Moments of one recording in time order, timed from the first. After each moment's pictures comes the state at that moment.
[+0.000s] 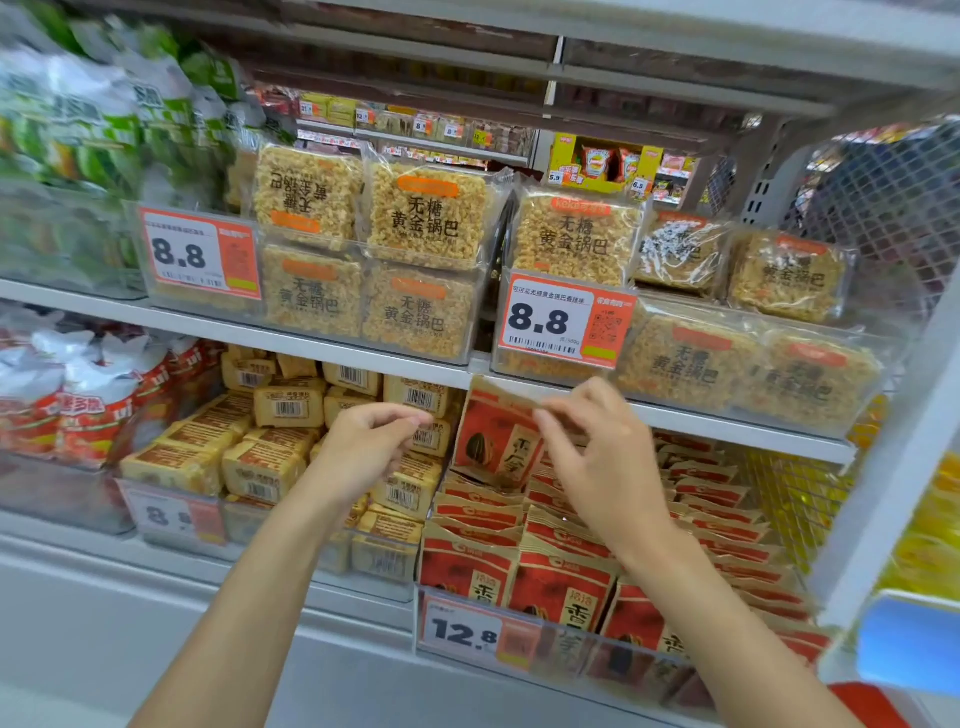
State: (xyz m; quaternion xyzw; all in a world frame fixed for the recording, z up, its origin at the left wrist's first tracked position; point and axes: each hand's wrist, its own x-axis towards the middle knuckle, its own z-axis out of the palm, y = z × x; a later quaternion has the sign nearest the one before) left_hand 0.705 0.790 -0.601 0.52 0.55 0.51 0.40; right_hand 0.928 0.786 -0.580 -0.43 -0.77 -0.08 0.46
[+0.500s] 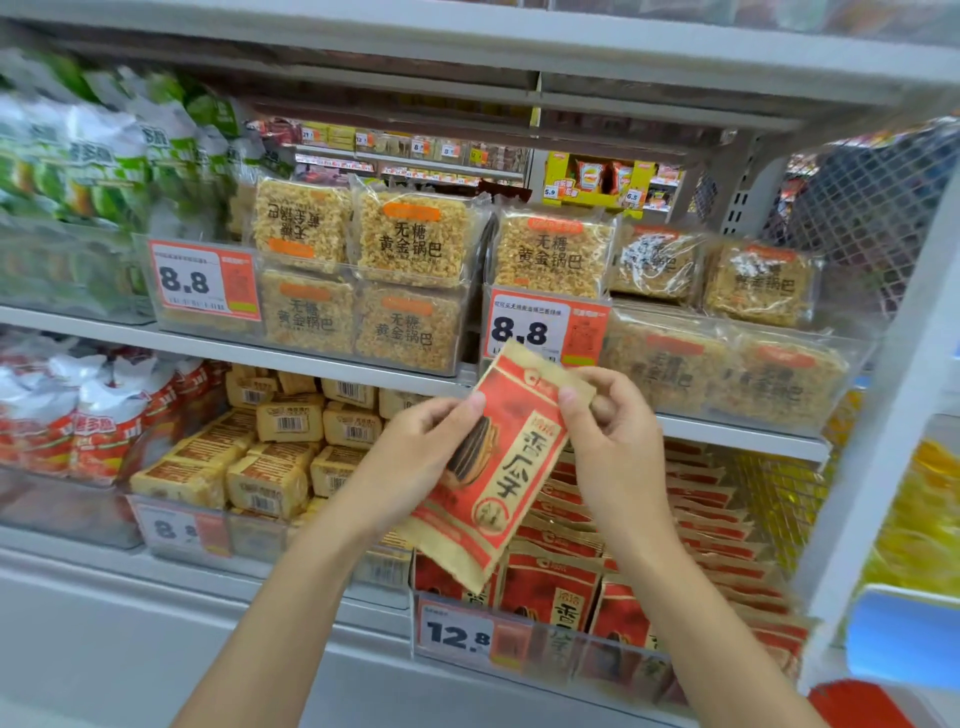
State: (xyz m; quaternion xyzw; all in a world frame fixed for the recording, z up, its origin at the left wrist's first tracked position) left_hand 0.752 0.746 -0.561 0.62 0.45 0.49 0.41; right_hand 0.923 0.747 -0.550 -0.41 -0.61 0.29 0.62
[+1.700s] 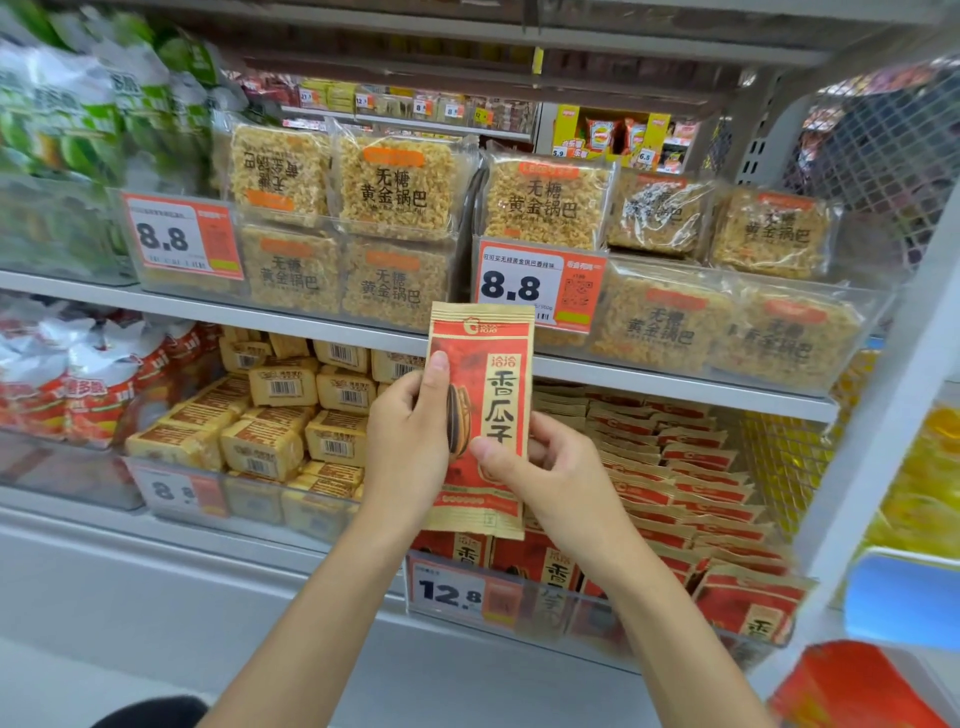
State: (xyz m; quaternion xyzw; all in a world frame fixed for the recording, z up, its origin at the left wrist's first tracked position) left_hand 0.786 0.745 -0.589 0.49 0.51 0.64 0.30; right_hand 0.923 0.731 -0.587 -0.39 -0.67 0.45 0.45
